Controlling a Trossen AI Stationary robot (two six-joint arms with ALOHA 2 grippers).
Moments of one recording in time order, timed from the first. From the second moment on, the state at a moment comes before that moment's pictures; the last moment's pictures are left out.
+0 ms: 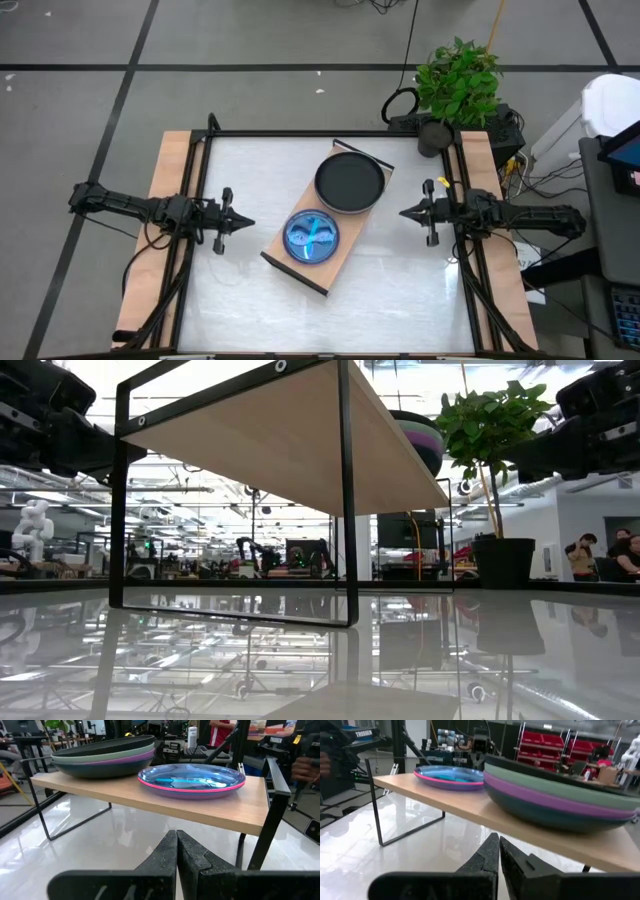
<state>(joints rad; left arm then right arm) -0.19 0.20 0.01 0.12 -0.12 0.00 -0.04 0.06 0.02 0.01 -0.05 -0.12</state>
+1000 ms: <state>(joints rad) -0.17 0.00 0.01 0.02 -0.07 0.07 -0.04 0.02 0.02 0.01 -0.05 -0.06</state>
